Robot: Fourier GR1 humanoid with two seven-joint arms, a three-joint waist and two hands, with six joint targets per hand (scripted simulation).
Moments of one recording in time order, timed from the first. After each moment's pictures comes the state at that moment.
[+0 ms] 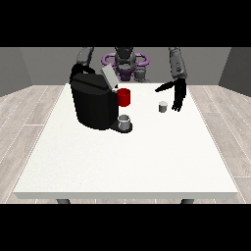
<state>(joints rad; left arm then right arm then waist) -0.51 0.38 0.12 -0.84 -0.25 -0.12 -0.12 -0.20 -0.03 -0.02 -1.44 0.02 -0.15 -0.04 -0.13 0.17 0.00</state>
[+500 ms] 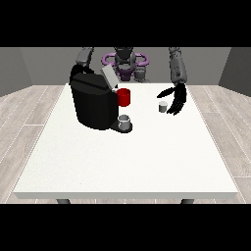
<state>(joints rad) -0.53 0.41 0.09 -0.70 -0.37 -0.05 -0.18 -0.22 -0.03 -0.02 -1.45 0.03 -0.16 -0.02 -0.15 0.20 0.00</state>
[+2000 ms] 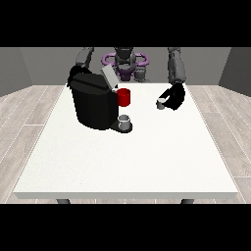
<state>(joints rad) -0.68 0.42 0.04 -0.56 -0.60 0.11 -0.33 -0.20 -0.02 -0.04 -1.40 -0.02 -0.14 -0.05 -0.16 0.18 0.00</state>
